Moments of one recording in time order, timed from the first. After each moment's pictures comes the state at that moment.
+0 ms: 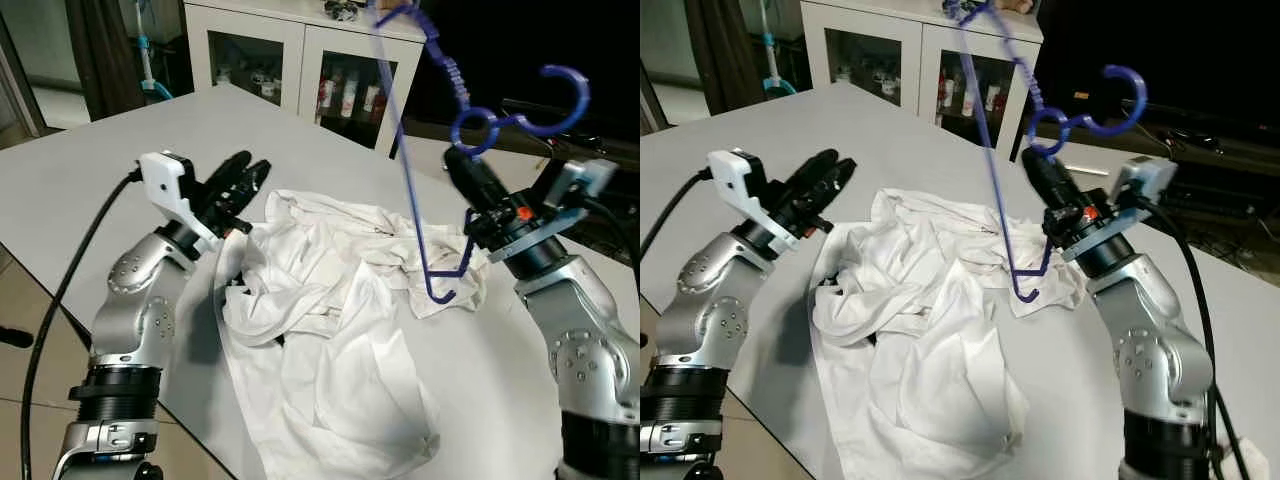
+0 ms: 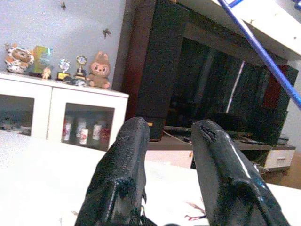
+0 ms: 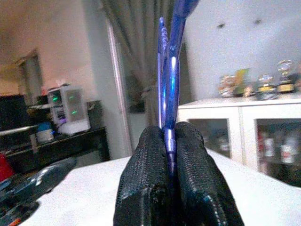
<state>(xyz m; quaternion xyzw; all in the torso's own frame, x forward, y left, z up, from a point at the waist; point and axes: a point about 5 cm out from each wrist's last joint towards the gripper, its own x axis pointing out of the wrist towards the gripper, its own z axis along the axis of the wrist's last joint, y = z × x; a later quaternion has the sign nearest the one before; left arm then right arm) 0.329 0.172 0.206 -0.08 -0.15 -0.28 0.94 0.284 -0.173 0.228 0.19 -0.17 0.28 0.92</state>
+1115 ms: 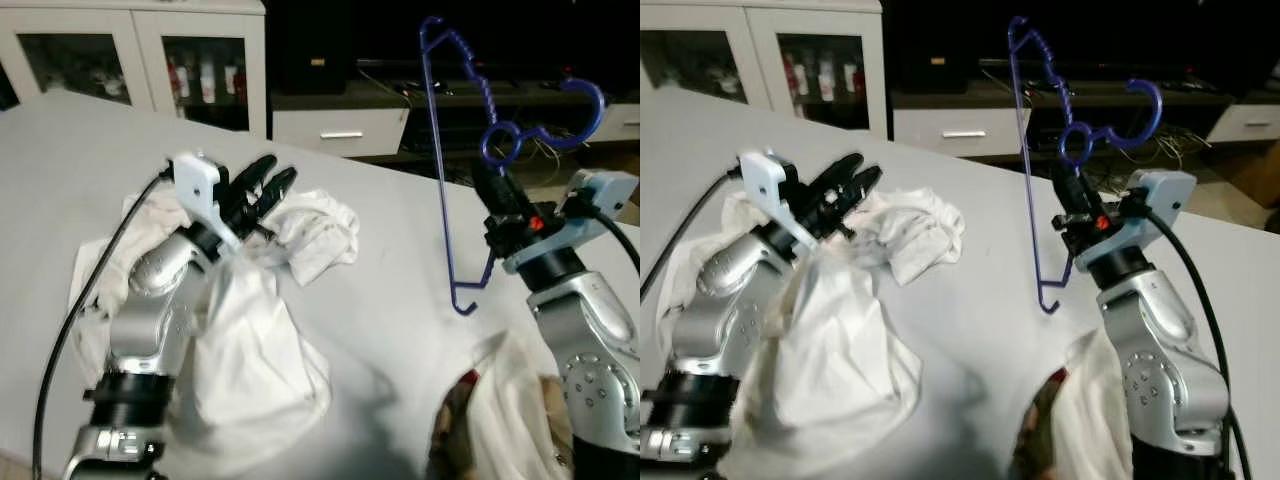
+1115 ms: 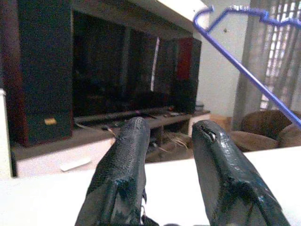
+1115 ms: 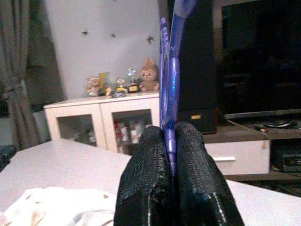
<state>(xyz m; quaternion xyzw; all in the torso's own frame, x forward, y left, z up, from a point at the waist) 0.324 0.150 0.212 -0.01 -0.16 -0.30 0.94 0.274 -0.181 0.224 0.14 -0.14 0.18 0.96</state>
